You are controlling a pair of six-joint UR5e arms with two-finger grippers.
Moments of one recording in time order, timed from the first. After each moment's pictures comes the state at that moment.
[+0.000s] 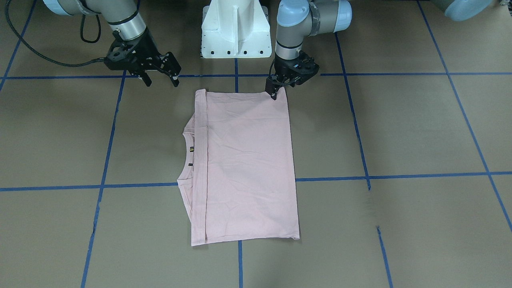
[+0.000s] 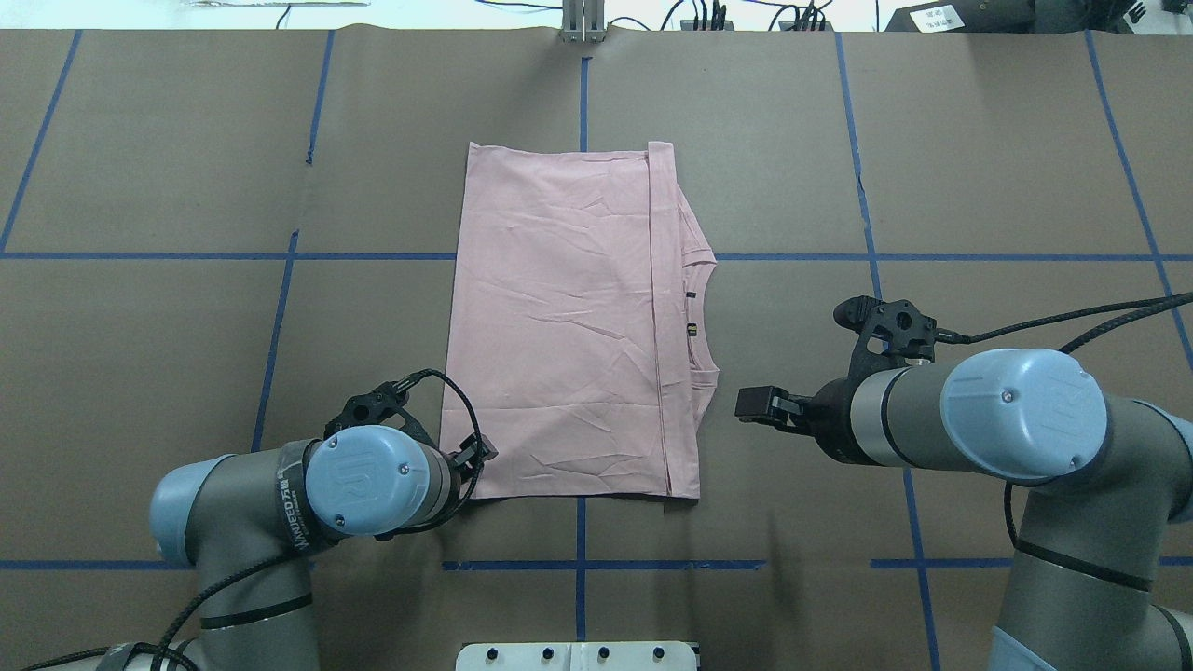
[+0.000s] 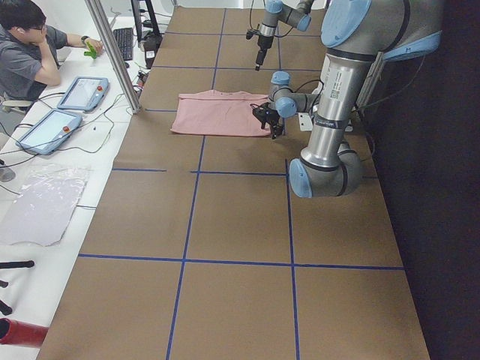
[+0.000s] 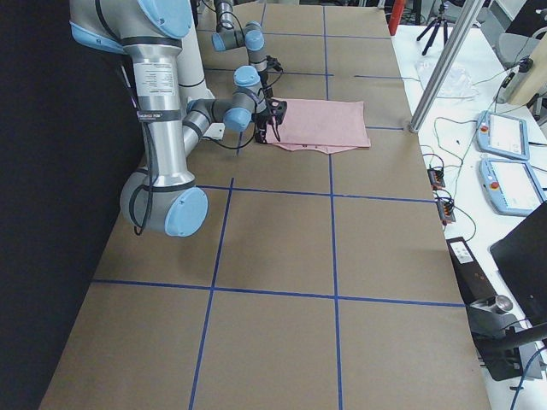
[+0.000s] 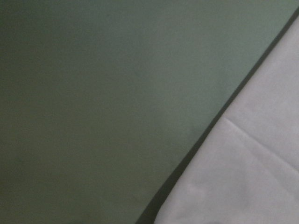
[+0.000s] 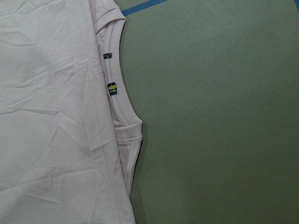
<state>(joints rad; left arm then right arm) -0.26 -2.00 -1.86 -1.63 -1.63 -2.06 0.42 -1.43 2.14 -1.29 1.72 1.57</state>
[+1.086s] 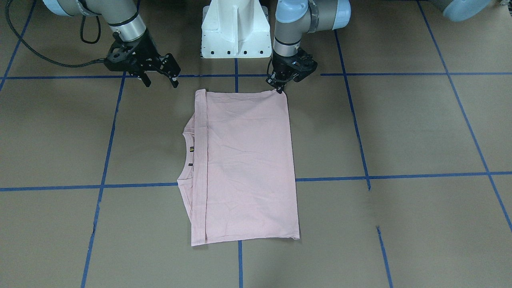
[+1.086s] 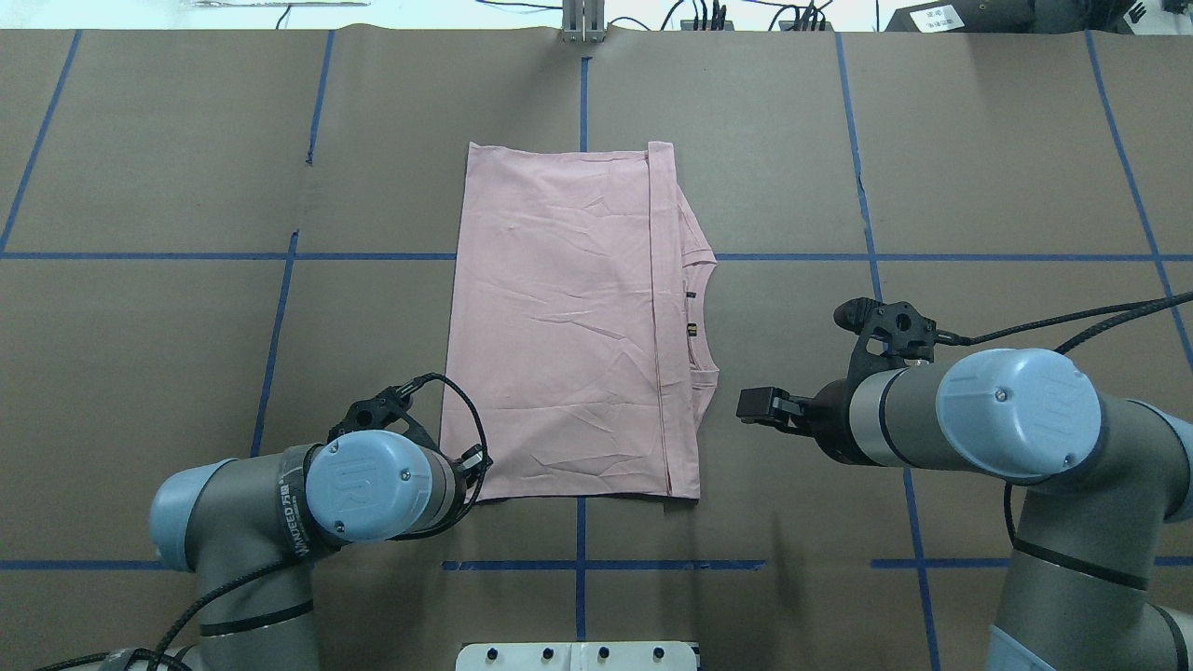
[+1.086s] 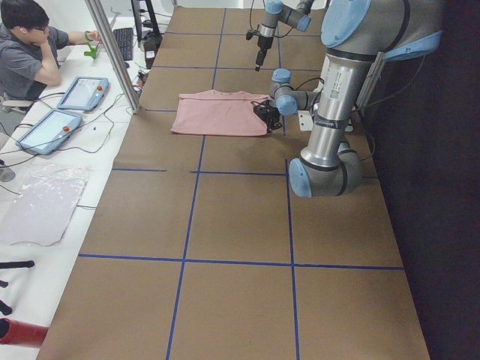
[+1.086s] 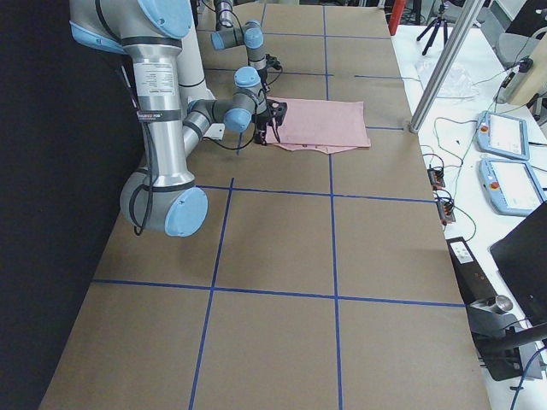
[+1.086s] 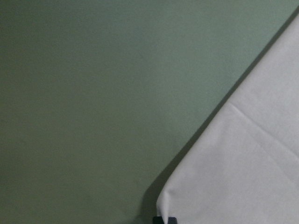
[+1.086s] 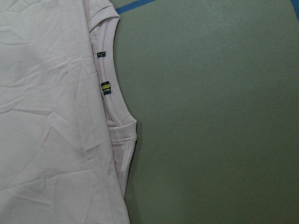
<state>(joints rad) -0.26 -2.00 -1.88 -1.63 -1.64 -2.06 0.42 -1.43 2.13 -1.30 1.72 1.58</state>
